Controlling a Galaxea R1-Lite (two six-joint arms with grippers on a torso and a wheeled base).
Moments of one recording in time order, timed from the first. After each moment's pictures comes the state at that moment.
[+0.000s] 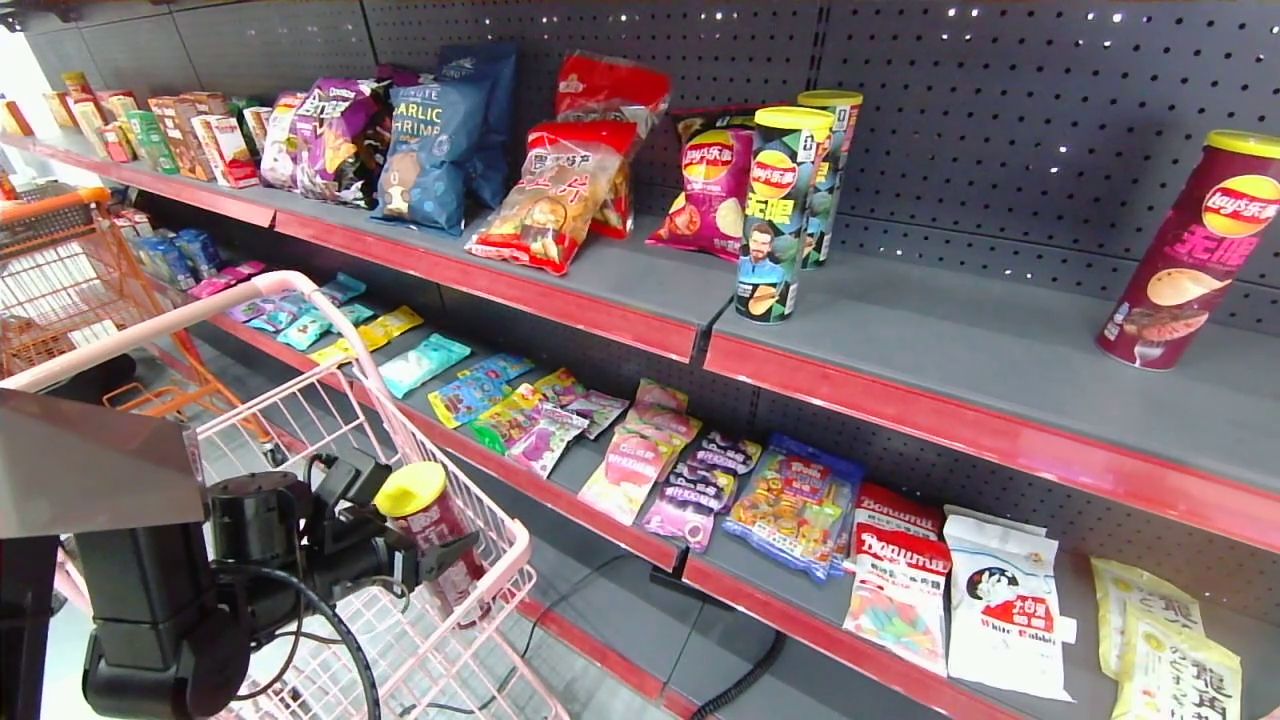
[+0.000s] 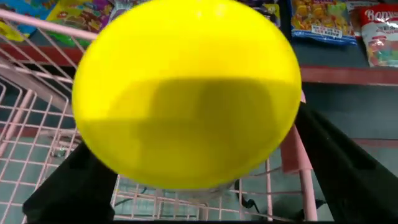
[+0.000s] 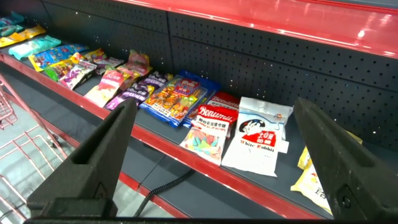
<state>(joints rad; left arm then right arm) -0.01 2.30 -0.34 -1.51 -0.51 0.15 0.00 0.00 0.00 0.00 0.00 -0.01</state>
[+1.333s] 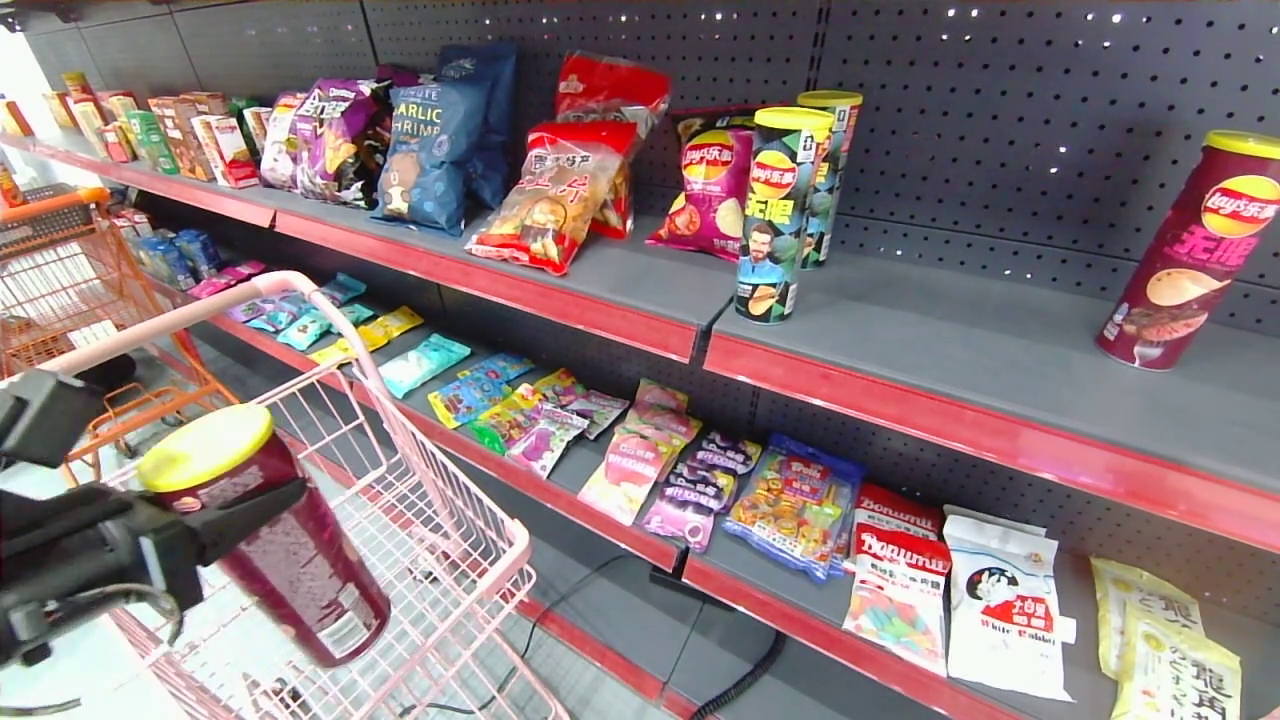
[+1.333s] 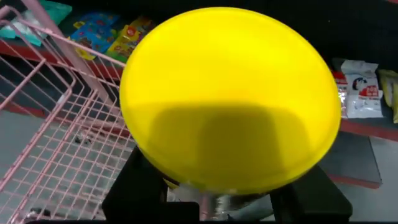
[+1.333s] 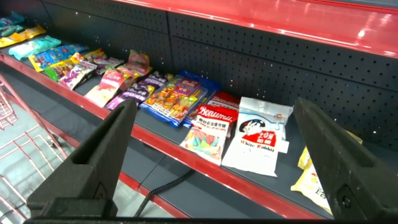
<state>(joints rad) 0.11 1.18 -0.34 -0.52 -0.50 0.02 0.00 0.00 0.00 0.00 0.00 0.00</state>
